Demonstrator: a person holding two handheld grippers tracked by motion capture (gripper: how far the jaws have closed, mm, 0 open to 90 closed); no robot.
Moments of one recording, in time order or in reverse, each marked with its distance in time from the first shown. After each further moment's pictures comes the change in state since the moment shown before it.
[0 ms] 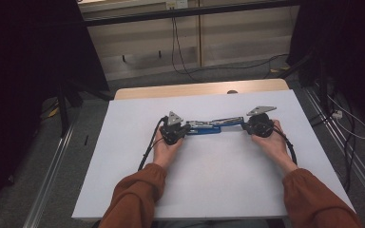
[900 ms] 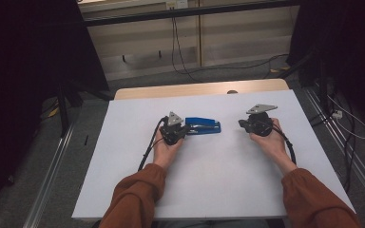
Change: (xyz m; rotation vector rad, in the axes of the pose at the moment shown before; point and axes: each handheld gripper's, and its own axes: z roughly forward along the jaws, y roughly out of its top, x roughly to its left) left arm 0.000 0.000 0.000 -0.003 0.001 0.008; right arm 0.004 0.008 -0.006 -0.071 0.021 0.002
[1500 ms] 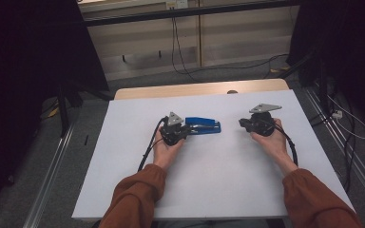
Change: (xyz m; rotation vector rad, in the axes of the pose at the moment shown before) left arm -0.004 0.003 -0.005 0.001 -0.041 -0.031; right arm -0.005 -0.002 -0.004 -0.041 0.009 0.054
